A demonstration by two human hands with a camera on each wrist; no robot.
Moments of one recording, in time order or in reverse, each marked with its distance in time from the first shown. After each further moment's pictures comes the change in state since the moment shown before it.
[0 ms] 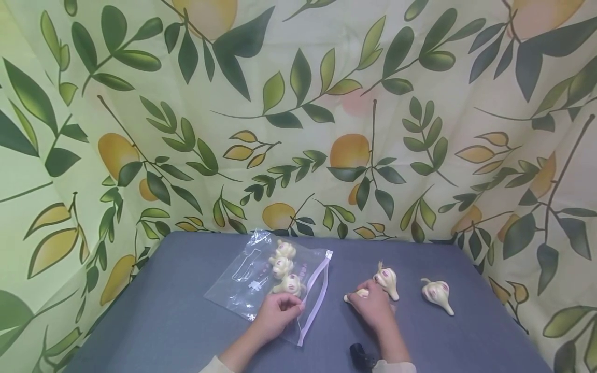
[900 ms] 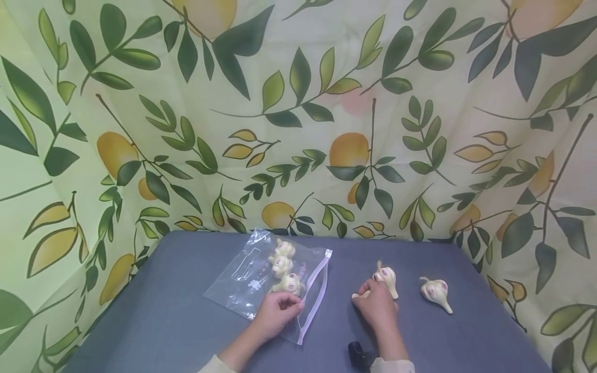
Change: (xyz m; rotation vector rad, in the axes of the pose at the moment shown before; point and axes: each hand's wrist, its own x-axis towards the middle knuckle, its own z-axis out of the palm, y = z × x) left_hand 0.001 0.003 -0.002 0.000 -0.012 -0.002; right_hand -0.002 -0.004 -0.006 -0.057 0.063 -0.049
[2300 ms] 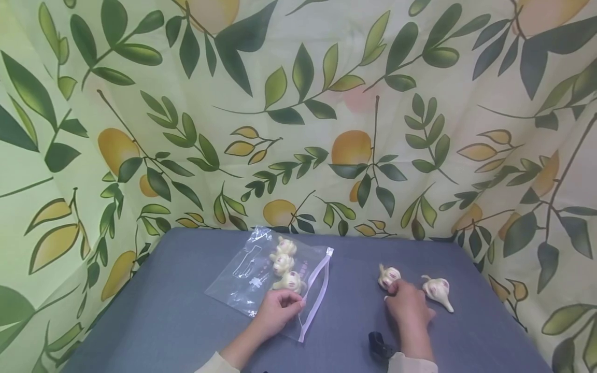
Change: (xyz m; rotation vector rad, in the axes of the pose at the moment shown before) left_hand 0.000 0.001 -0.001 0.006 -0.004 0.004; right_hand 0.002 0.026 -0.051 -0.176 -0.046 0.172
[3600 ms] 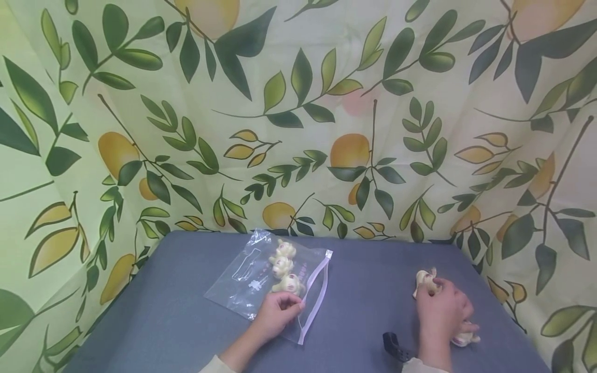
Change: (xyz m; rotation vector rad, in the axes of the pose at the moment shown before) left_hand 0.000 -0.001 0.001 -0.002 0.003 0.017; right_hand -0.007 0.013 -0.031 0.277 0.407 0.332
